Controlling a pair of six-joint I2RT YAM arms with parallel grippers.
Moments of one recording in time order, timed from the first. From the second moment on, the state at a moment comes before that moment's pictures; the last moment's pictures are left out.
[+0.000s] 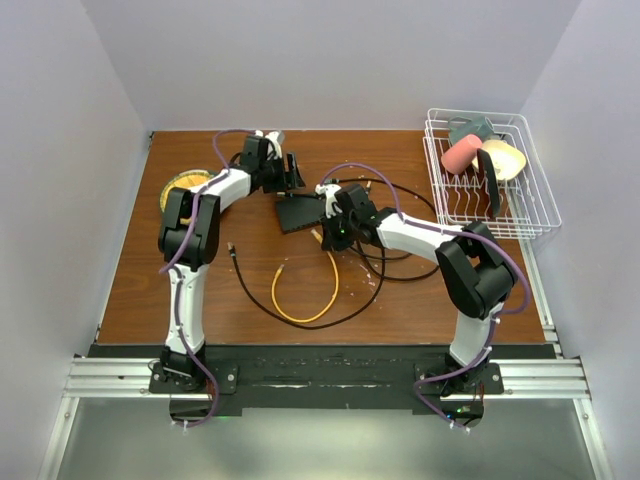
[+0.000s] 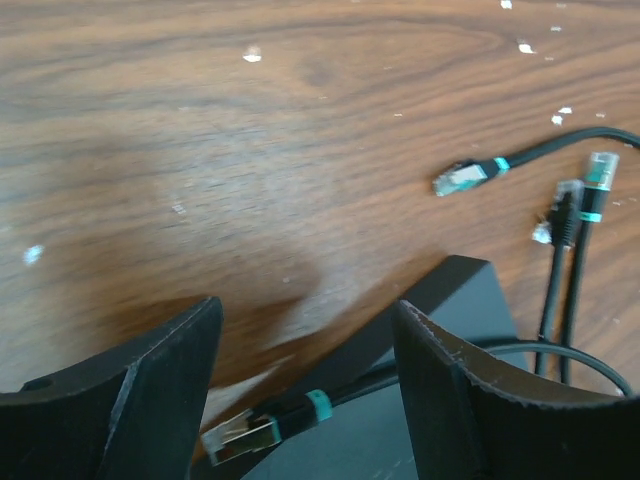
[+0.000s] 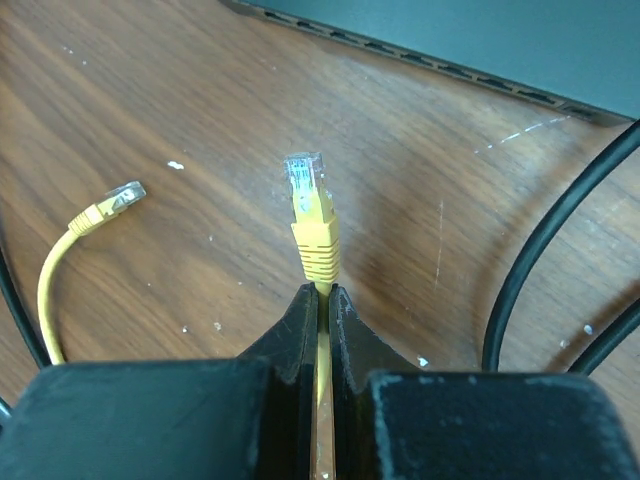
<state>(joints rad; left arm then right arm) -0.25 2.27 1.68 -0.16 0.30 -0.38 0.64 1.85 1.19 -0.18 -0.22 0.18</state>
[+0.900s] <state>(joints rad) -0.28 1.99 1.17 0.11 0.45 -0.45 0.75 1.77 1.10 -0.27 -0.04 0.12</state>
